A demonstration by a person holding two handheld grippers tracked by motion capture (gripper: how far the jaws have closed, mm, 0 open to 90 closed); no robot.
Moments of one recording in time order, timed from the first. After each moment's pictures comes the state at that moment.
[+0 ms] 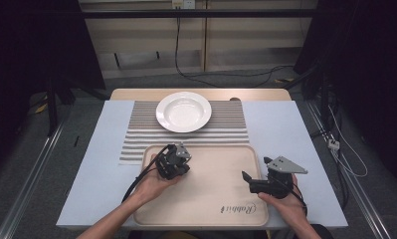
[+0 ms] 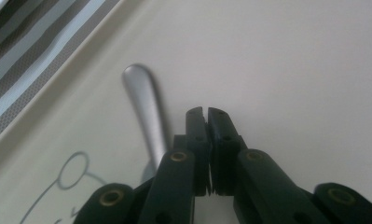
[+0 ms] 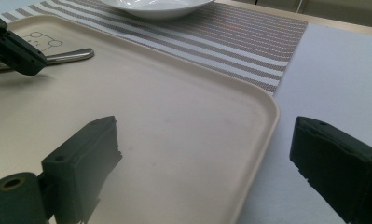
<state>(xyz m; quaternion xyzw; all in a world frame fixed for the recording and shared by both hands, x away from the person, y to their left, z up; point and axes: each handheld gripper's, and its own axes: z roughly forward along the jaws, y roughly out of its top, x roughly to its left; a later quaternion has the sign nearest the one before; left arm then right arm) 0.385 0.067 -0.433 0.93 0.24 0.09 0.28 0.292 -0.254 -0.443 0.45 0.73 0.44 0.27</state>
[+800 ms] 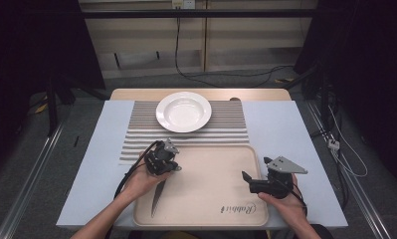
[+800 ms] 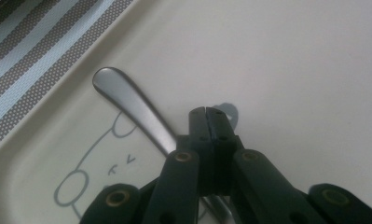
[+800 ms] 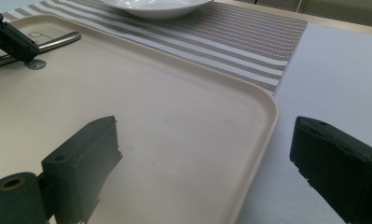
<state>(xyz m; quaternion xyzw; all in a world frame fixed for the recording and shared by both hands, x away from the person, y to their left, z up) 0.396 0.097 -0.430 0.93 0.26 0.09 0.26 0.292 -0.253 -0.443 0.45 0.73 0.44 0.27</state>
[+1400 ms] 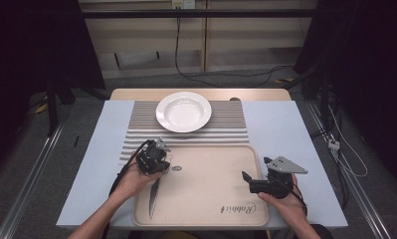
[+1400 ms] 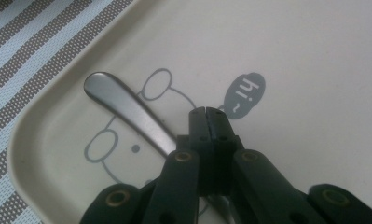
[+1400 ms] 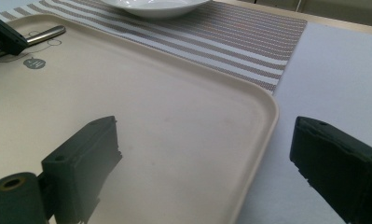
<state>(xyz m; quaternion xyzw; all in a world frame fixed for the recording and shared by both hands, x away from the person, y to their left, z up) 0.399 0.117 -0.428 0.92 0.29 0.08 0.25 0.292 -0.254 -0.443 0.46 0.73 0.44 0.27</state>
